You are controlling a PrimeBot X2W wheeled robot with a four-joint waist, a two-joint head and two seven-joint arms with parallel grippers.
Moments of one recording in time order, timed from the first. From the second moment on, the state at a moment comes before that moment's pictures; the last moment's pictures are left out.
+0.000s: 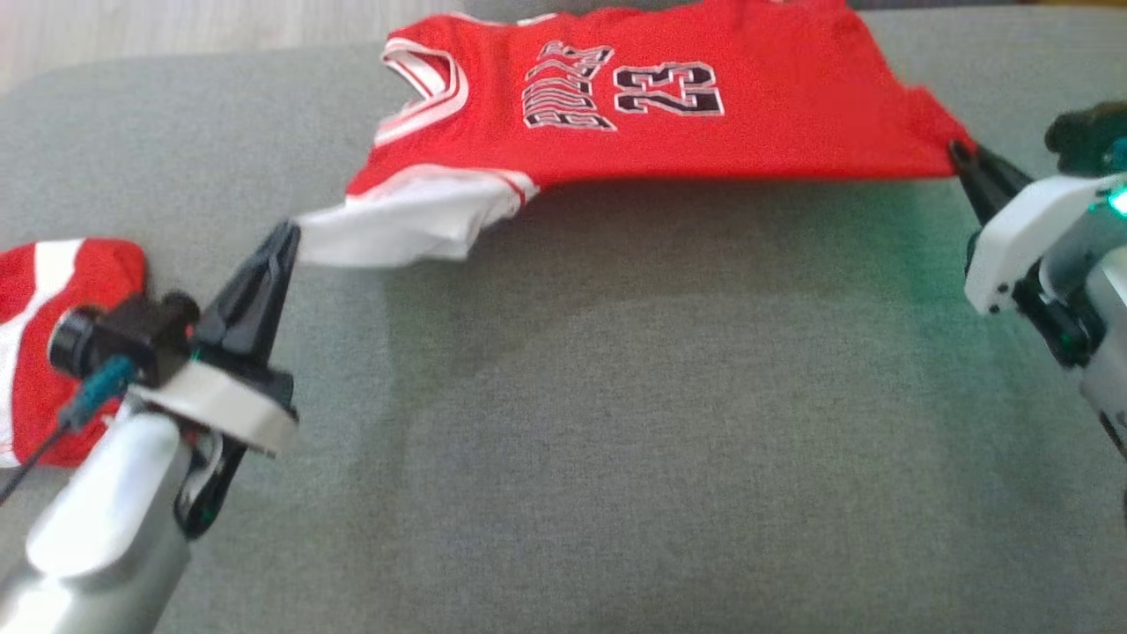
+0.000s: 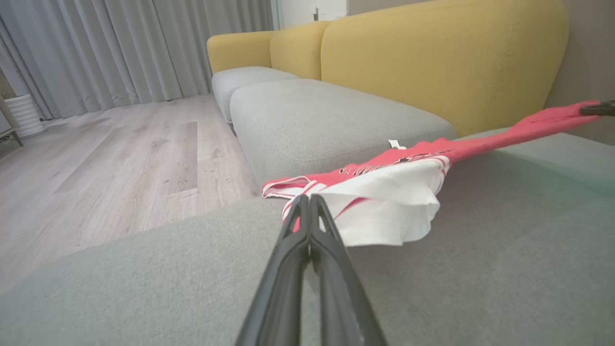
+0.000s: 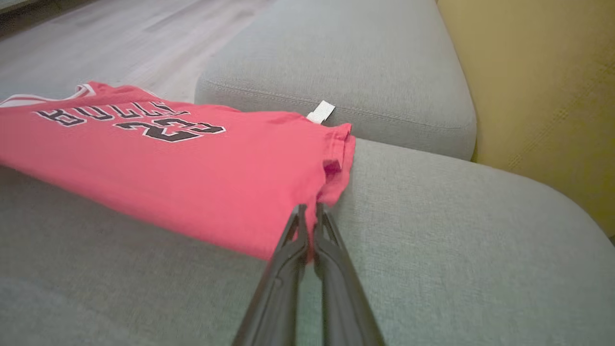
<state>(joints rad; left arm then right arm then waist) -0.53 0.49 -0.60 0.44 -0.55 -0.13 -0.25 -0.85 -0.52 0.77 0.86 0.72 0.12 -0.01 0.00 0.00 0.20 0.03</state>
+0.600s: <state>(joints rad) -0.24 0.69 -0.70 0.15 -0.68 -0.13 -0.08 -0.69 -0.70 1.00 0.70 0.96 0.12 0.15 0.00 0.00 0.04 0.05</state>
